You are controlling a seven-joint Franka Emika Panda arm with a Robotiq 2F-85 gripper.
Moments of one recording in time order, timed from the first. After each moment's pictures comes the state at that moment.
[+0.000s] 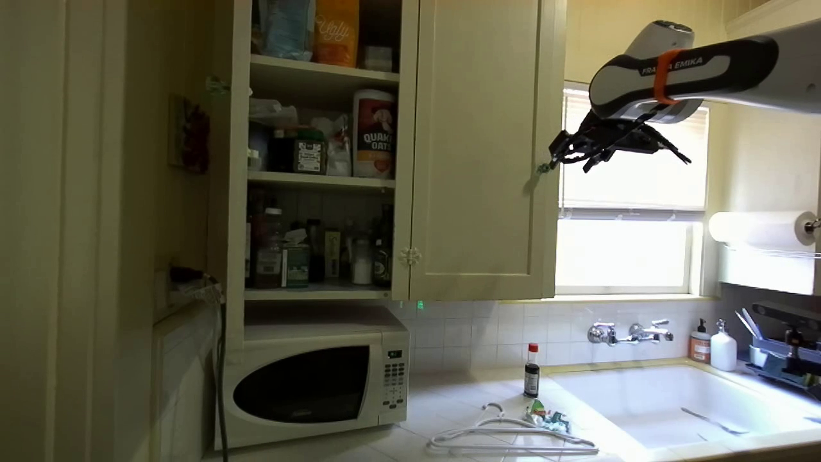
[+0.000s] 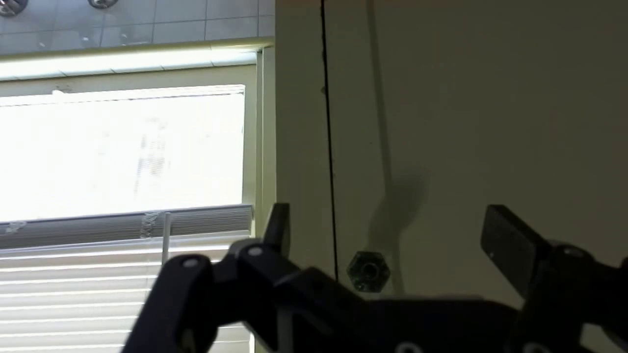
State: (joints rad) arm -0.20 -0.17 -0.22 -1.49 -0.03 2.28 0.02
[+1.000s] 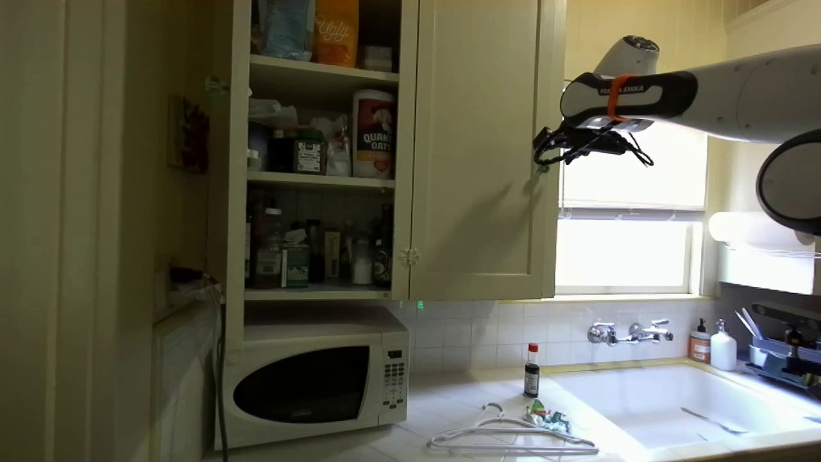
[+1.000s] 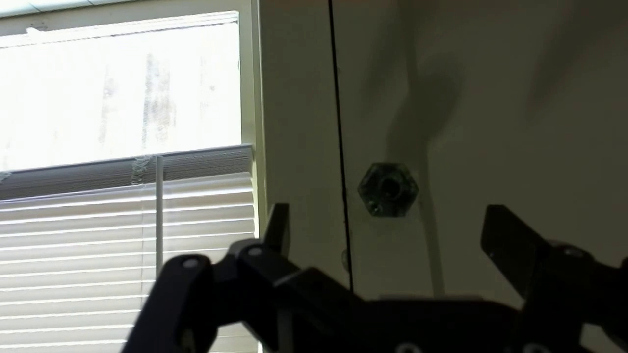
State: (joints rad) arm -0.22 0.10 -0.25 -1.16 0.05 2.33 0.04
